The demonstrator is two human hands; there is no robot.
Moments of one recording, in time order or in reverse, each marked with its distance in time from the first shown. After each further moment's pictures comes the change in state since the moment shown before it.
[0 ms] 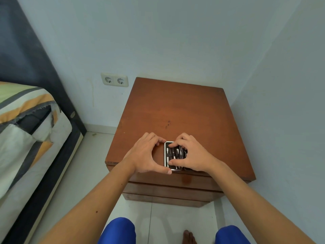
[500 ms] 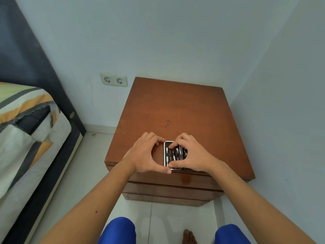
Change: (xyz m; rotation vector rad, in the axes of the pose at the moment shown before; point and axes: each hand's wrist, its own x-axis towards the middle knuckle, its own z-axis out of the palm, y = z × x) left_hand 0.000 -0.001 0.000 -0.012 0.002 -0.001; right_hand -0.004 -0.001 -0.003 0.017 -0.011 -0.013
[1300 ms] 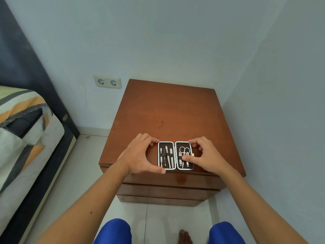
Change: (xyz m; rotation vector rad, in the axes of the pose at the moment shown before) left_hand 0.000 -0.001 0.002 -0.004 -0.001 -0.011; right_hand -0.042 0.044 -0.019 0.072 0.196 0.258
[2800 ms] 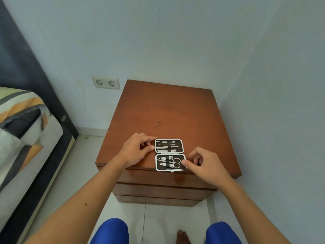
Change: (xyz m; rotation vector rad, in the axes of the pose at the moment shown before) left_hand 0.017 -0.002 0.000 -0.161 0.050 -0.120; right_hand -0.039 -0.007 0.001 -0.001 0.086 0.006
